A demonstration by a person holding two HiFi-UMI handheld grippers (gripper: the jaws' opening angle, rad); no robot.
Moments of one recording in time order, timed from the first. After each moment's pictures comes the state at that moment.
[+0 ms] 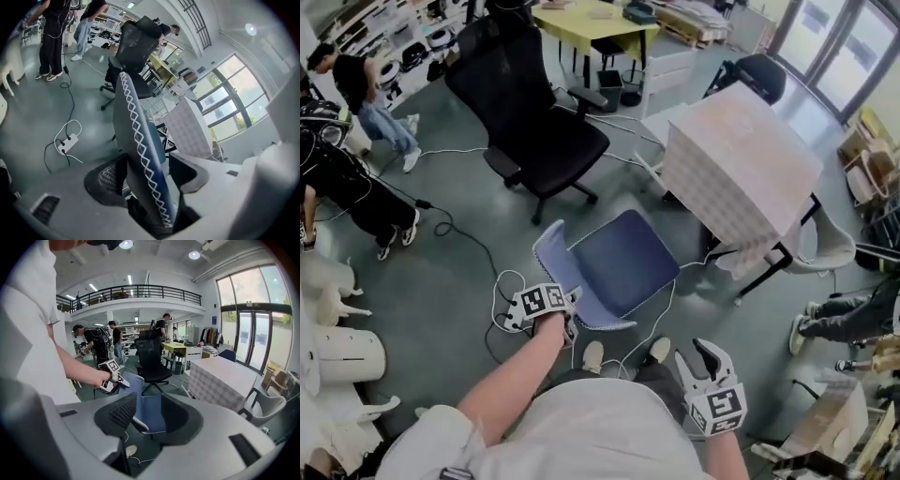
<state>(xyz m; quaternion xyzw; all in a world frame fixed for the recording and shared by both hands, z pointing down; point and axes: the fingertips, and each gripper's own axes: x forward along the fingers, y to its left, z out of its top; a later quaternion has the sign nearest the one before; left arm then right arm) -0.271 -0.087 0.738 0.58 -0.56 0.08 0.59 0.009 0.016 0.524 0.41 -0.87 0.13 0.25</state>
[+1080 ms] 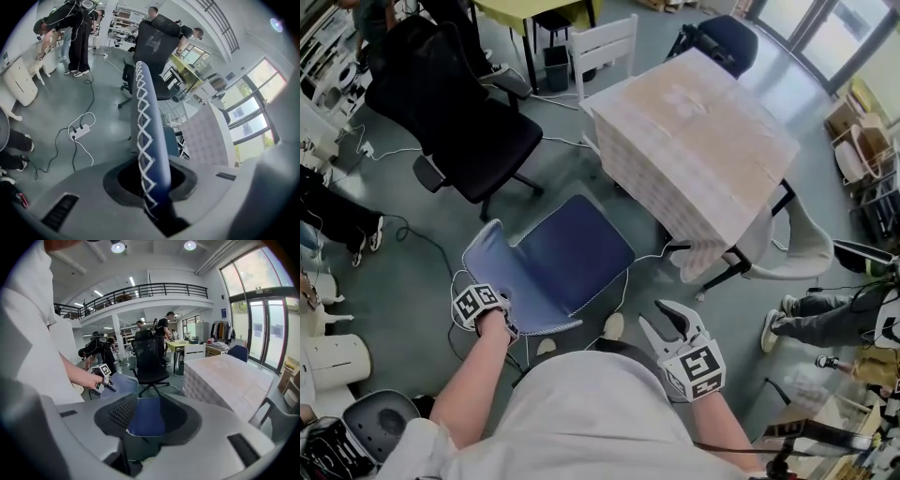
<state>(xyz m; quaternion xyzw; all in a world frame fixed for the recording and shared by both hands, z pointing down) -0.188 -0.177 0.765 0.43 -0.65 0.08 0.62 0.178 -0.195 0.534 0.33 -0.90 0.15 0.25</state>
